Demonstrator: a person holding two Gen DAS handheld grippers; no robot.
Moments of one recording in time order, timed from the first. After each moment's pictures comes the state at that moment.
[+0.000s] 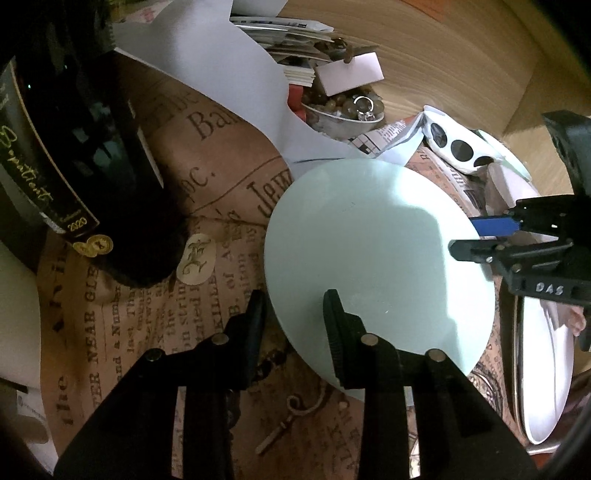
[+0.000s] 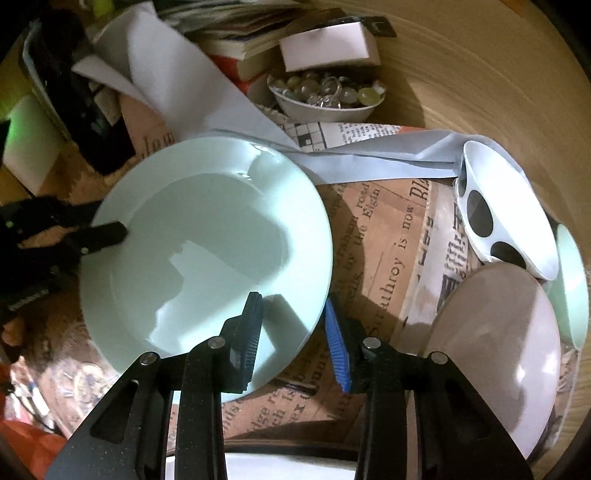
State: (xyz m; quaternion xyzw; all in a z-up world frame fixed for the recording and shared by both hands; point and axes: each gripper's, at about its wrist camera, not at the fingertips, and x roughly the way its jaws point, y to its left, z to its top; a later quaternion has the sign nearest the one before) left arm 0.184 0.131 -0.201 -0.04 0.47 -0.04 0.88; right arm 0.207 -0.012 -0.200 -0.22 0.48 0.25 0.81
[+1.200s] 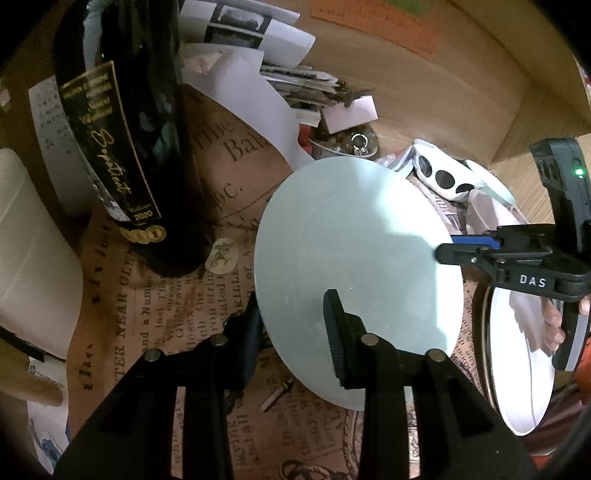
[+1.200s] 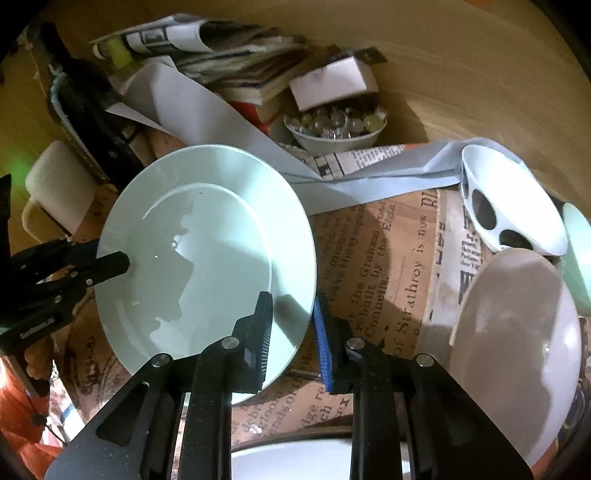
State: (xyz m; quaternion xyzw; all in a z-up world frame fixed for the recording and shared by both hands) left arm 0.143 0.142 -0.172 -0.06 0.41 -0.03 0.91; right arm 0.190 -0.036 -0.159 -0.12 0.44 0.30 0.84
